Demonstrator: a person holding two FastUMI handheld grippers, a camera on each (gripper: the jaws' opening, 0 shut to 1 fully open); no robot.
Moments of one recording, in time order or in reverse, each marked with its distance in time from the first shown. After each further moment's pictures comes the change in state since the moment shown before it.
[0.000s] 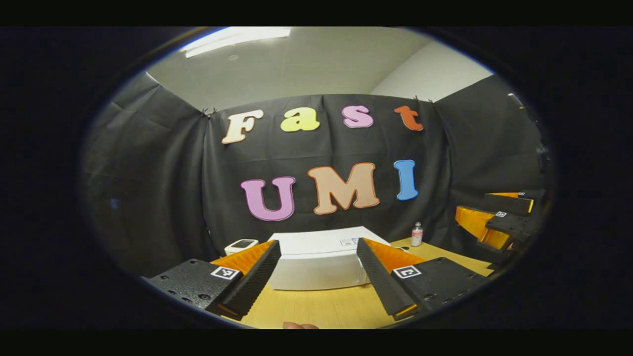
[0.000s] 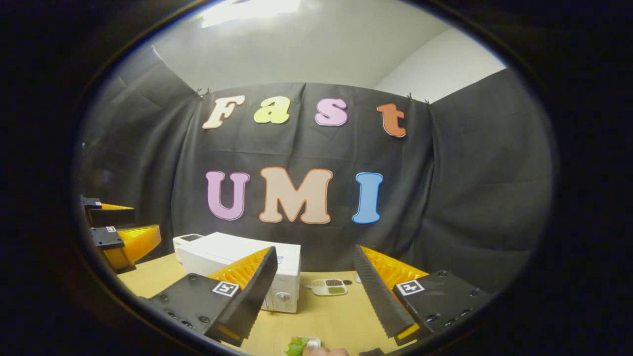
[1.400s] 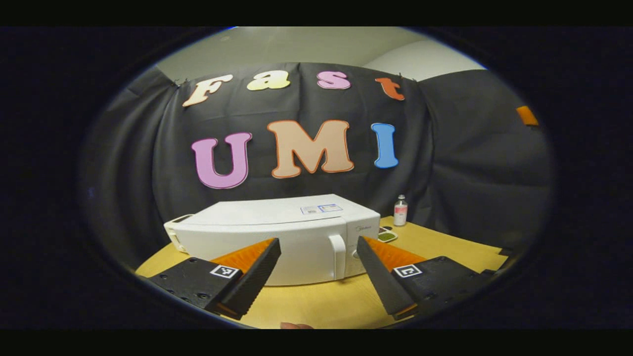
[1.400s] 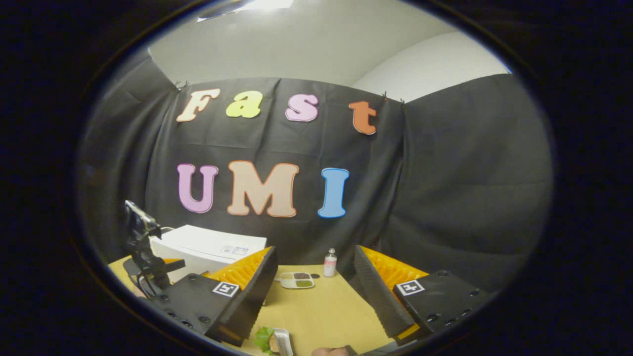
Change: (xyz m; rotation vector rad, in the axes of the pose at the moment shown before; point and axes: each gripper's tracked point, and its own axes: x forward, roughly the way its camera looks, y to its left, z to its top) left arm 0.136 -0.082 -0.183 -0.042 0.162 -0.167; right arm -0.028 -0.082 0.003 -0.047 0.053 -0.174
